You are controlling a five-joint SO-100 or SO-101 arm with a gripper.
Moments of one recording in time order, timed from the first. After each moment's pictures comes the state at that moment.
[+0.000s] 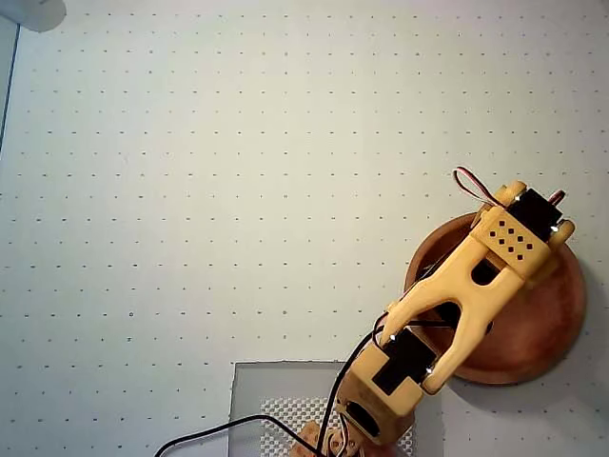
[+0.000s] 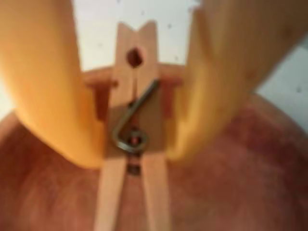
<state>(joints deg) 42.9 89.4 82.5 101.0 -82.1</state>
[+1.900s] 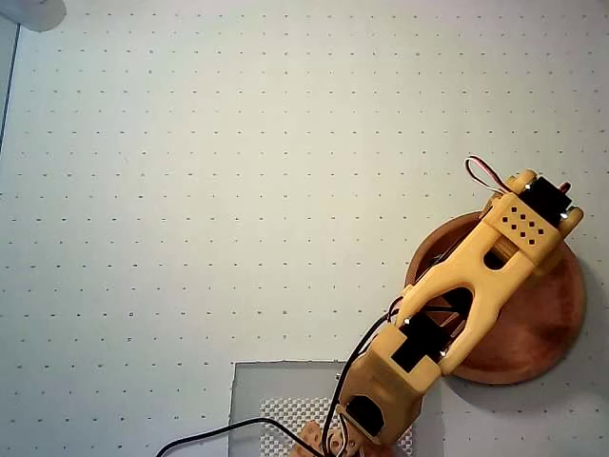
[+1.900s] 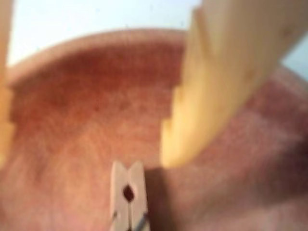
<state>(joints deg) 41.5 83.0 73.4 101.0 -82.1</state>
